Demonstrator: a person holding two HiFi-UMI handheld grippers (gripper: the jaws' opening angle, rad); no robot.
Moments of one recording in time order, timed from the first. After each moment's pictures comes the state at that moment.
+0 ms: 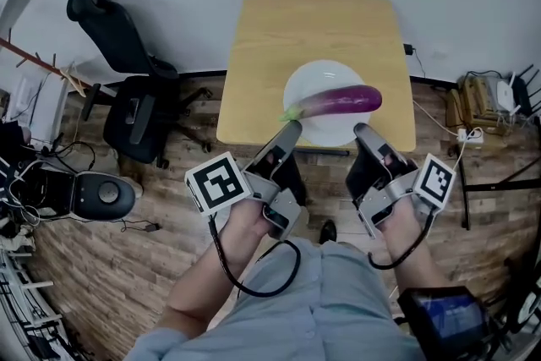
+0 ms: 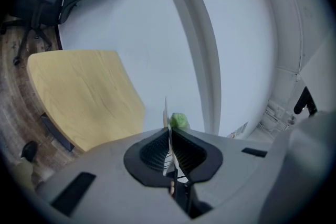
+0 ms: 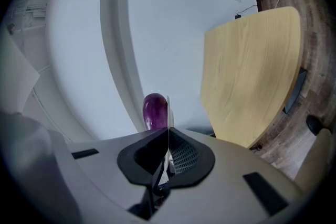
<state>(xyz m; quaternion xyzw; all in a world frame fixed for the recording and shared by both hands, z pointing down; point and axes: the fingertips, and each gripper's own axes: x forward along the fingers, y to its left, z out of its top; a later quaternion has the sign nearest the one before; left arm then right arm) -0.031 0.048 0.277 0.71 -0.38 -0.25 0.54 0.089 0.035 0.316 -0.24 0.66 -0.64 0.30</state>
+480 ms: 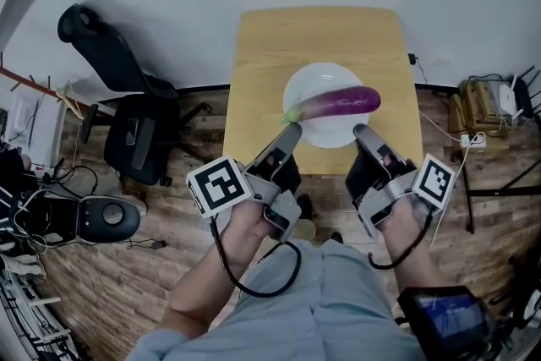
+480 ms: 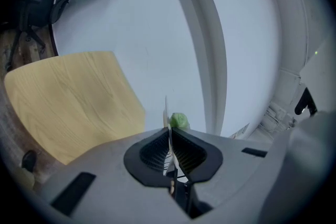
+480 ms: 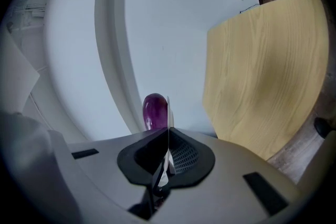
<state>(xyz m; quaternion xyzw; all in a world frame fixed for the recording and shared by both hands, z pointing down) -0.064 -0.052 0.275 0.71 -0.37 -0.23 0.55 0.056 -0.061 0.313 -0.26 0.65 -0.65 0.31</state>
